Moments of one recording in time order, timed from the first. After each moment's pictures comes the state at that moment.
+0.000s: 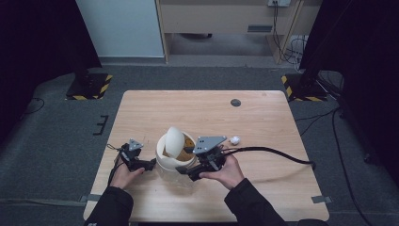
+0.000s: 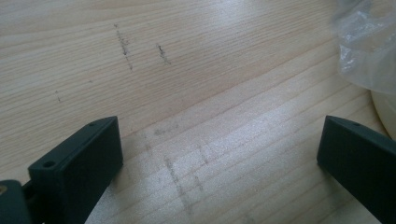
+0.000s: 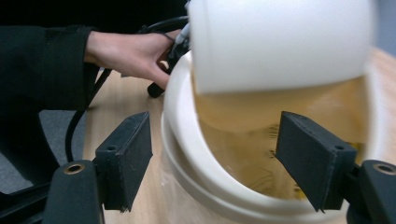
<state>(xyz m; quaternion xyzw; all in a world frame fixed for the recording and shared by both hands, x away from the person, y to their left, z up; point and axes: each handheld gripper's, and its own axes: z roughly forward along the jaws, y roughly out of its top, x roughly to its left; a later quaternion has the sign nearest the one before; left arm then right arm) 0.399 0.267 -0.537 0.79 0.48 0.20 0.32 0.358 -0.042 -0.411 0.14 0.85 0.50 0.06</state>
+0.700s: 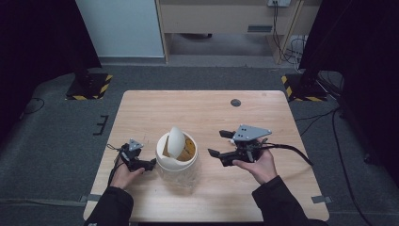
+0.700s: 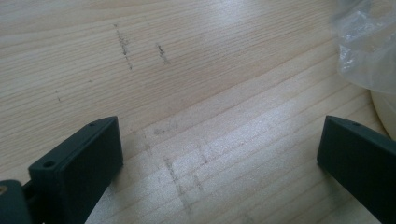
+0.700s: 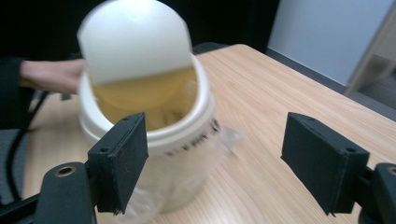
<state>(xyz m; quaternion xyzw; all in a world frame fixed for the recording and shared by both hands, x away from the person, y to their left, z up) 0.399 0.266 -0.537 0.79 0.48 0.20 0.32 0.371 -0.133 -0.391 0.22 0.80 0.54 0.14</state>
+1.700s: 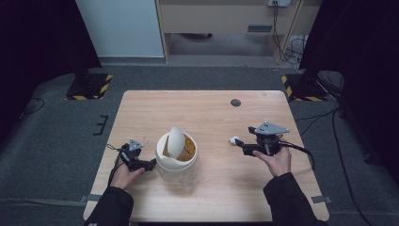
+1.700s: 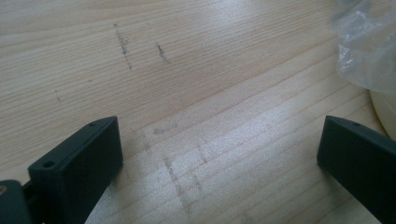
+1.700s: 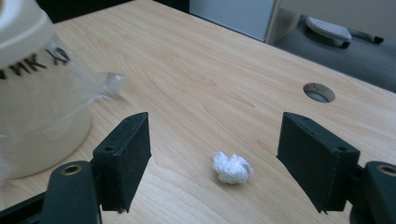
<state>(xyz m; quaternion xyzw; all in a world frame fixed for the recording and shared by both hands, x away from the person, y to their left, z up) 0.398 0.266 -0.537 0.79 0.49 0.20 0.32 0.410 -0.203 -0.439 0.35 0.79 0.46 0.22</state>
